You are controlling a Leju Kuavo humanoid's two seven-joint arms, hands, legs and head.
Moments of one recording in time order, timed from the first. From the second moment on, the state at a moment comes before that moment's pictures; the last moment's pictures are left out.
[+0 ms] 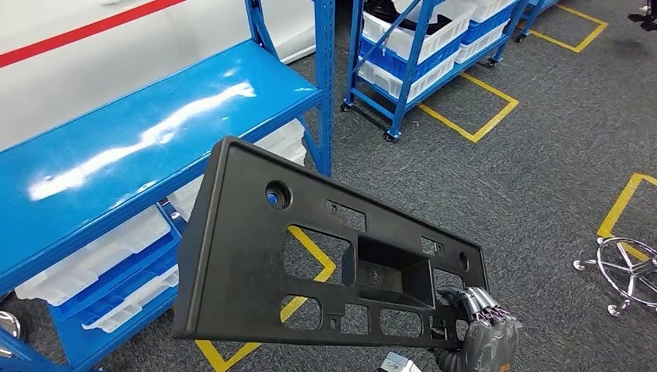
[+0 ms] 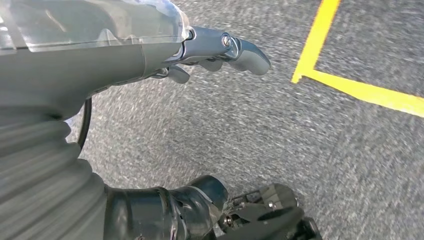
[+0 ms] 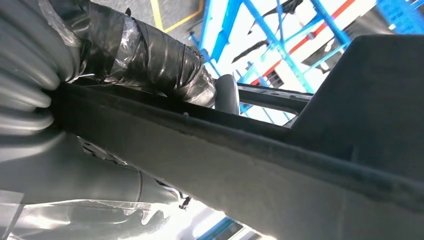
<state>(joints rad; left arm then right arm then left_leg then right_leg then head) -0.12 -0.09 -1.55 -0.14 1.26 0.54 -0.26 0.35 0.23 0.09 -1.90 0.92 -0.69 -0.53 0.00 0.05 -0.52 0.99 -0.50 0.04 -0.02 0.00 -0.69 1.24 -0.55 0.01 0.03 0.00</state>
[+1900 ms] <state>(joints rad) -0.12 -0.09 -1.56 -0.14 1.27 0.54 -0.26 0.38 0.30 0.03 -1.91 0.90 -0.69 -0.59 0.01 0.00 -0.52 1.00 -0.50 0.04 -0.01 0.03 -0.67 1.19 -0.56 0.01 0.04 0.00</state>
